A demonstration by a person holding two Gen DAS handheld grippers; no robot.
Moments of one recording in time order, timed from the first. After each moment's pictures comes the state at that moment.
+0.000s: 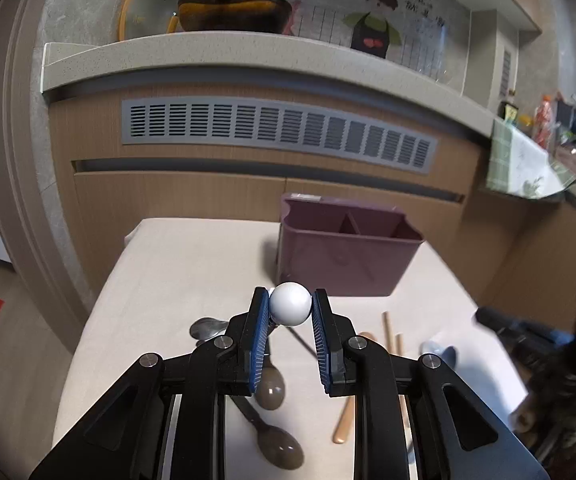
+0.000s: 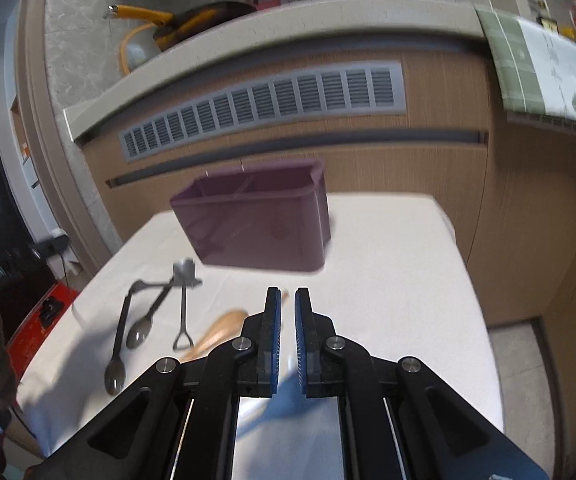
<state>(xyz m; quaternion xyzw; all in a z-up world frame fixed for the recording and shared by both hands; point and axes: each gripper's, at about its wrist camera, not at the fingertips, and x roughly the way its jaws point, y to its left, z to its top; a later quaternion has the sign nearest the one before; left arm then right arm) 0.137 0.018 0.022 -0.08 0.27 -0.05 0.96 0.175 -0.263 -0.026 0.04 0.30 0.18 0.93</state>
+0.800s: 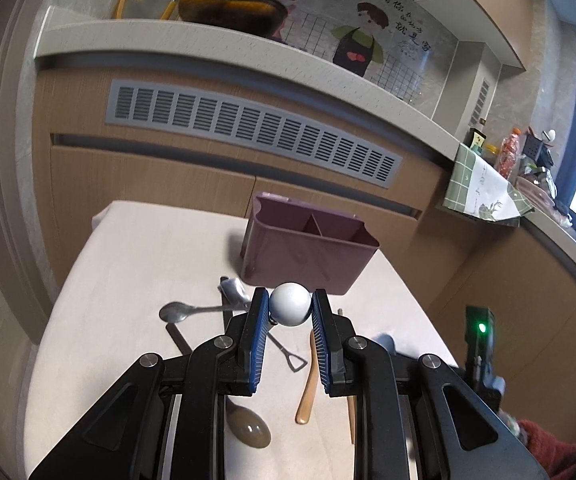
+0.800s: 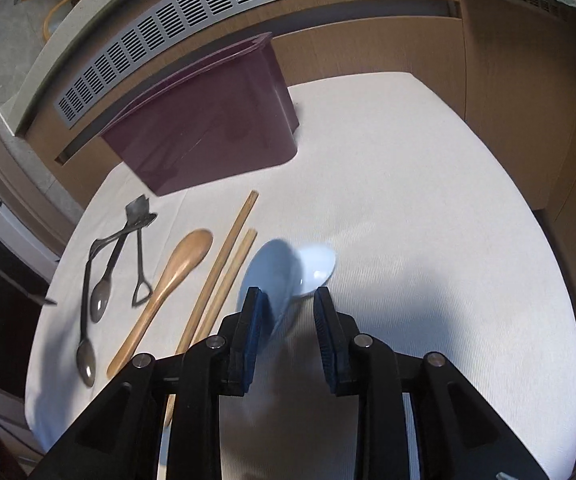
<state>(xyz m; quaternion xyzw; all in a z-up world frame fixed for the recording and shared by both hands) 0.118 0.038 0.024 -0.15 0.27 -0.13 0.94 0.207 -0.250 -0.098 0.11 0.44 0.12 0.88</state>
